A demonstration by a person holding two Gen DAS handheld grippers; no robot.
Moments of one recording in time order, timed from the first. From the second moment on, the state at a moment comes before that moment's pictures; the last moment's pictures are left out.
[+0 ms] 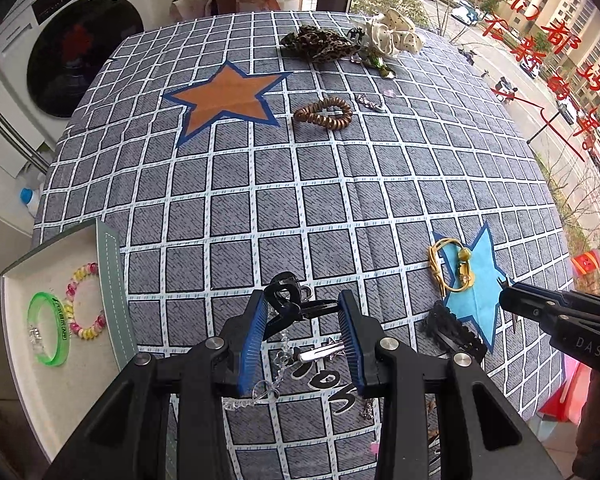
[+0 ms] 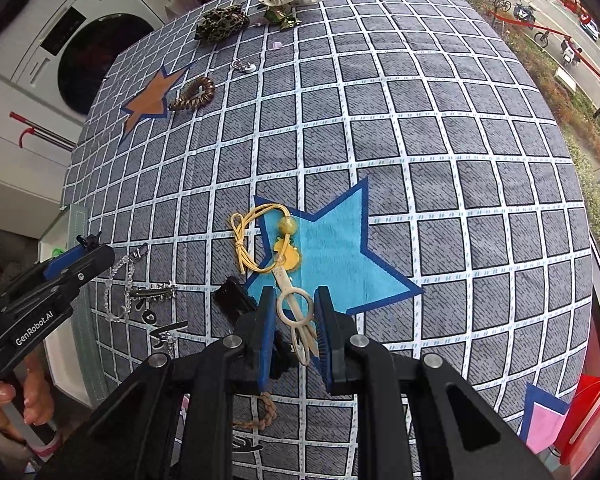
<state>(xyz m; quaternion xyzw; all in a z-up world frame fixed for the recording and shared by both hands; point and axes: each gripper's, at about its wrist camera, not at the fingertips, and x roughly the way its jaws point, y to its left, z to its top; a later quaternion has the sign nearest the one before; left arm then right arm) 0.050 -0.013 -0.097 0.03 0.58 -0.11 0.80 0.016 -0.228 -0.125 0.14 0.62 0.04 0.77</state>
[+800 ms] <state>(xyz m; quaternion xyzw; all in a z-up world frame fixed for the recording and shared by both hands) -0.009 0.193 -0.108 -0.06 0.59 0.09 0.80 0.058 0.008 -0.095 0.05 0.61 0.26 0.75</state>
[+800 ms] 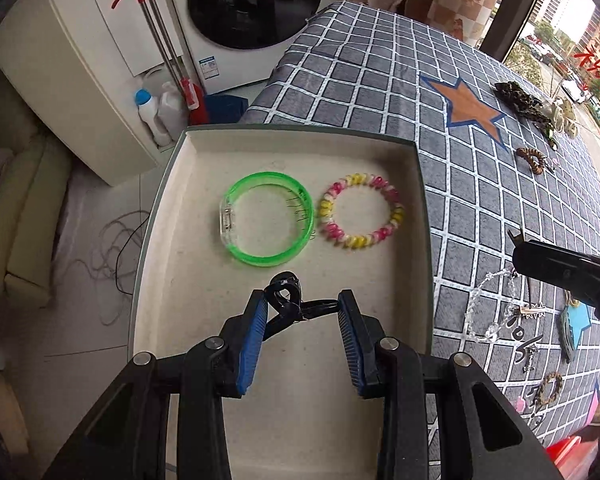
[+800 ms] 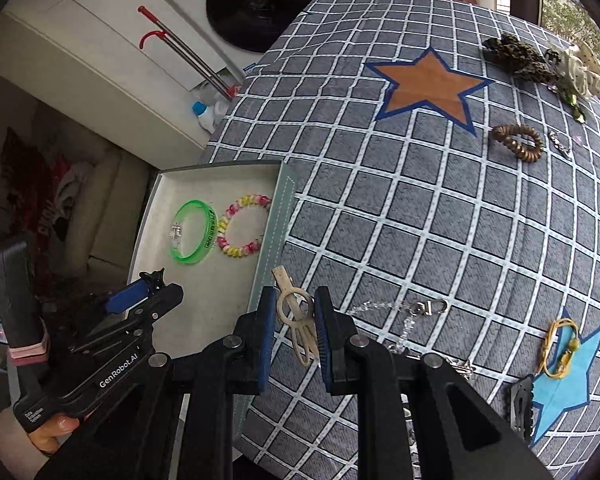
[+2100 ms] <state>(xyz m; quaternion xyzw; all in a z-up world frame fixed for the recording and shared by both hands) 0.012 0.233 -0.159 -0.04 0.60 0.15 0.79 0.079 0.128 -0.167 -0.03 0.65 0.27 0.71</state>
